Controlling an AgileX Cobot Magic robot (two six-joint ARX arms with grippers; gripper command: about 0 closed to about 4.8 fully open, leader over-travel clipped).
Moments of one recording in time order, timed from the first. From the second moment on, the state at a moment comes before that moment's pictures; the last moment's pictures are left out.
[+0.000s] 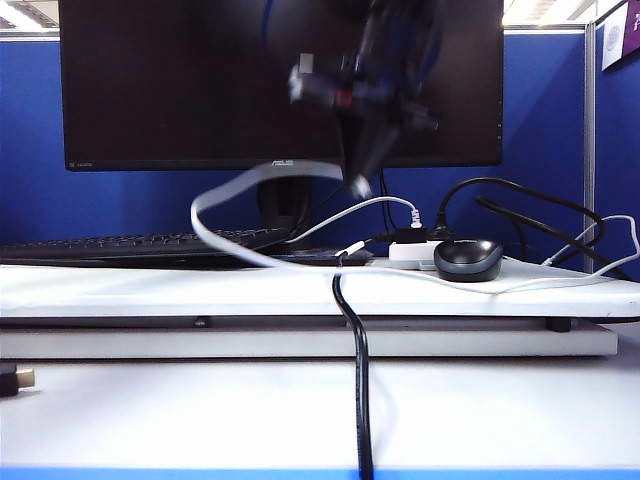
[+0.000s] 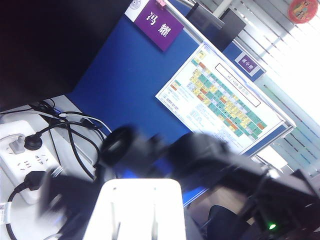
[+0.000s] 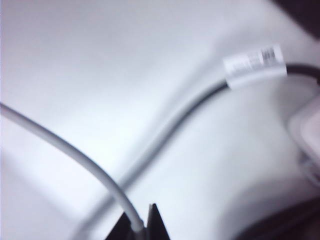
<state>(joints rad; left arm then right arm) -0.12 1.55 1.89 -0.61 1.13 -0.34 0.55 1.96 1.96 -1.14 -0.16 -0.06</state>
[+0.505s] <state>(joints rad) -0.12 1.55 1.89 -0.61 1.14 -0.34 0.47 1.76 1.96 -0.66 -0.89 0.42</state>
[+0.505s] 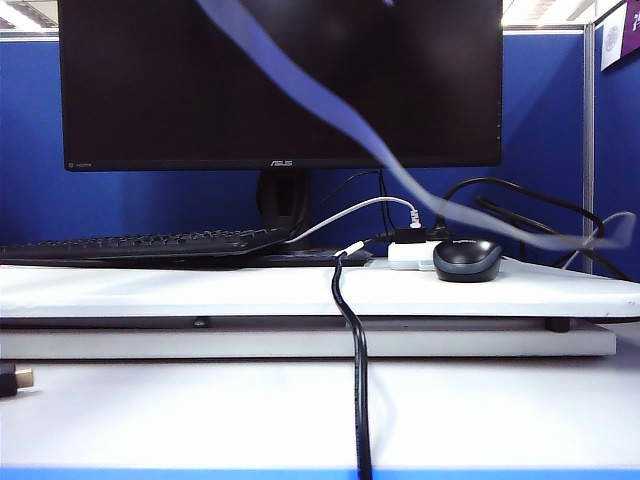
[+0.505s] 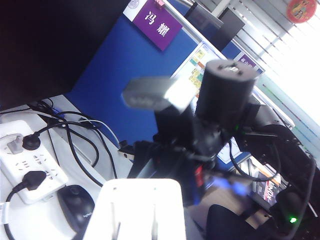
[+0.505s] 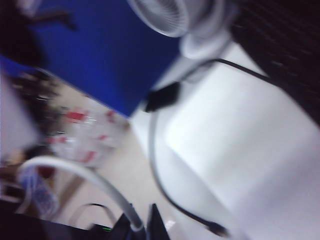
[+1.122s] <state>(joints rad) -0.12 1.52 1.89 -0.32 1.30 -0.34 0.47 1.76 1.96 -0.52 -1.06 0.86</state>
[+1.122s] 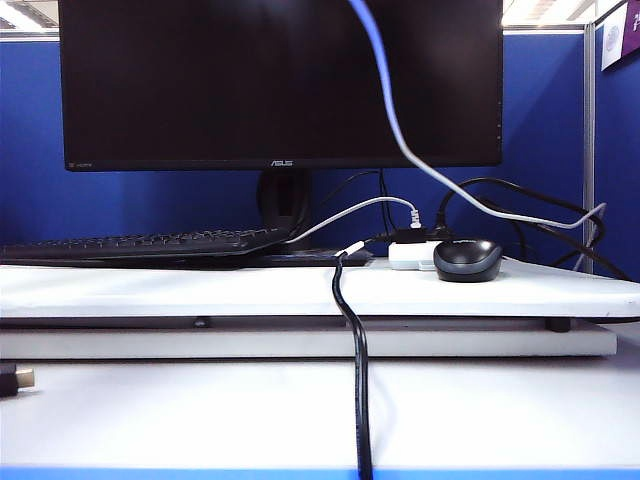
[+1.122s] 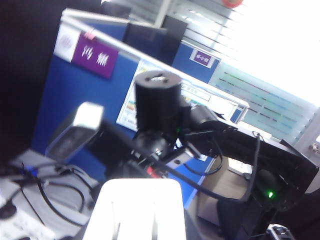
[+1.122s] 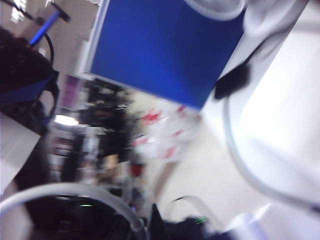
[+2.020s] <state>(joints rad) -0.13 1.51 1.89 -0.14 1.25 -0.44 0.47 1.76 1.96 -0.51 -1.17 1.83</state>
